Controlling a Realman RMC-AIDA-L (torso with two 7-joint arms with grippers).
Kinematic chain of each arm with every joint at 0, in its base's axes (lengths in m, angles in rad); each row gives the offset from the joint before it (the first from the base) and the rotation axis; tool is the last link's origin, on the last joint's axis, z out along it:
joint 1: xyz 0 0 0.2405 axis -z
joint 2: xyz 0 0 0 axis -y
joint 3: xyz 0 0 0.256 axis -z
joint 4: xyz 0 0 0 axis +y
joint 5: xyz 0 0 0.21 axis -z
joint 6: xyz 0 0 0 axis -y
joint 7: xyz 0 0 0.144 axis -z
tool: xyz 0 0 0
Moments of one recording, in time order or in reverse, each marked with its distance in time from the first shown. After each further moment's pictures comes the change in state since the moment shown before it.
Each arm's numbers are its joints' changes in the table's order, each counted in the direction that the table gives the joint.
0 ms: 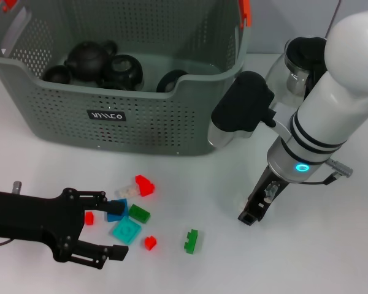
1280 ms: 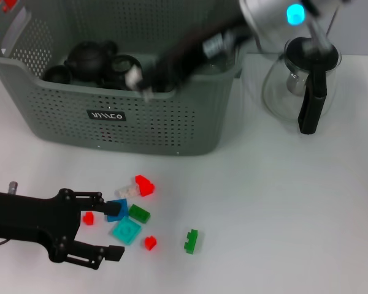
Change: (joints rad) left arm -0.003 -0.009 0.000 -0.002 0.000 -0.010 0.015; right arm -0.121 0.014 -0.536 -0.301 -0.305 0.204 0.200
